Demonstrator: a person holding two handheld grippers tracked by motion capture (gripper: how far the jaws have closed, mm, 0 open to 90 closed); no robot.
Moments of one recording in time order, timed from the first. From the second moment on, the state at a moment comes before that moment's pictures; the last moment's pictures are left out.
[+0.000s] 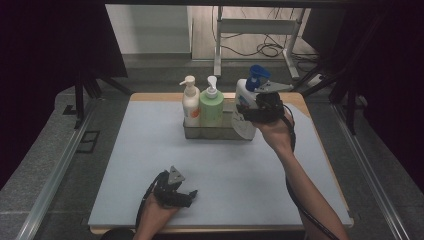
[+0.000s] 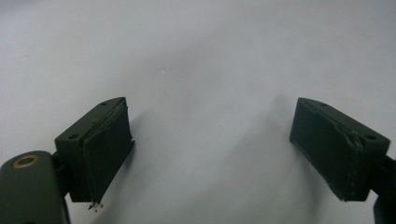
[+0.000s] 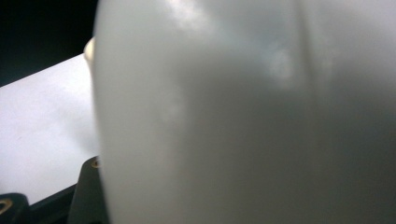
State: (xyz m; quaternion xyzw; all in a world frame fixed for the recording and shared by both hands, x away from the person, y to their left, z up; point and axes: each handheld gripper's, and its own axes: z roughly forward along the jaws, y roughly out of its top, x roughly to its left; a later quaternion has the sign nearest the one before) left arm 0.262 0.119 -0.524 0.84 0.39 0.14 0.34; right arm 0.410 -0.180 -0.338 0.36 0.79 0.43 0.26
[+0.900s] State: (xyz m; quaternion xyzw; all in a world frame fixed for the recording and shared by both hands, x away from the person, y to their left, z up) left arm 0.262 0.119 -0.524 0.84 0.39 0.14 0.34; right arm 0.450 -0.166 -0.339 0.38 0.77 0.43 0.29
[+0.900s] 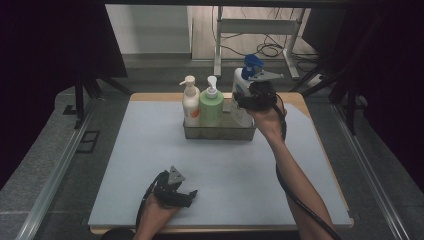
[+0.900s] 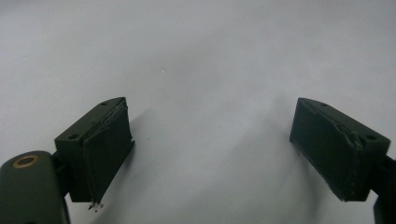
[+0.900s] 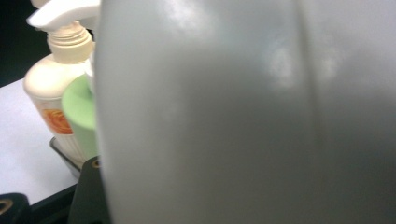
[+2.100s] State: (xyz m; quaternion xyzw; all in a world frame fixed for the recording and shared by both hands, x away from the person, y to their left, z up) left arm 0.262 0.119 -0.524 0.84 0.39 0.14 0.34; right arm 0.476 -0.159 -0.387 0.41 0.77 0.41 0.26
